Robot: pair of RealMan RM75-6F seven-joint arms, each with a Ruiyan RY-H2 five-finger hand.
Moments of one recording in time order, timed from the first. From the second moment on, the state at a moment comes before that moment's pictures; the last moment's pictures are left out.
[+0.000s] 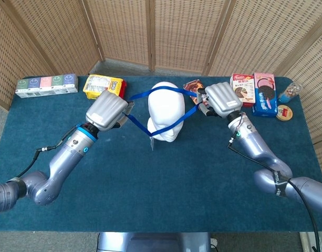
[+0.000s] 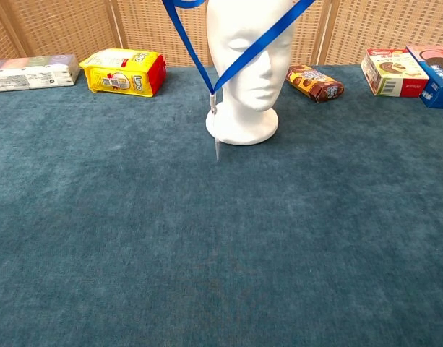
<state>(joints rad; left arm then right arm) -1.04 -1.15 -0.26 -1.76 0.98 0.97 0.53 0.96 -1.18 0.31 -1.44 -1.07 0.80 -0.08</state>
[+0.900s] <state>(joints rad) -1.06 -1.16 -0.25 -1.75 0.94 0.97 0.57 0.97 -1.18 0.31 -1.42 -1.05 0.78 -0.09</state>
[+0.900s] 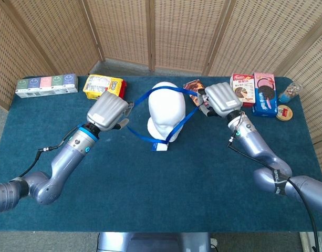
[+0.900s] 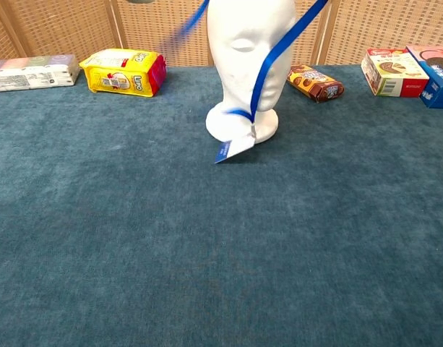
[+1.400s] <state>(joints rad) -1.06 -1.16 -0.24 -1.75 0.93 0.98 0.58 0.98 -1.17 0.32 -1.43 -1.04 0.76 -0.07</state>
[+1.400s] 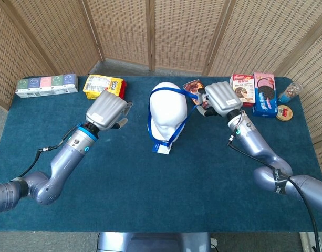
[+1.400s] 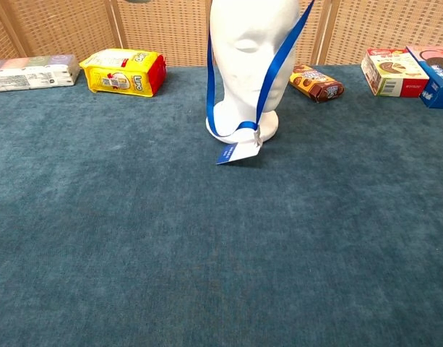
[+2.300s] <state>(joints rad) -1.03 -1.15 -0.25 -1.75 0.94 1.00 0.55 1.01 -1.20 0.34 -1.40 -0.95 0.71 -0.05</state>
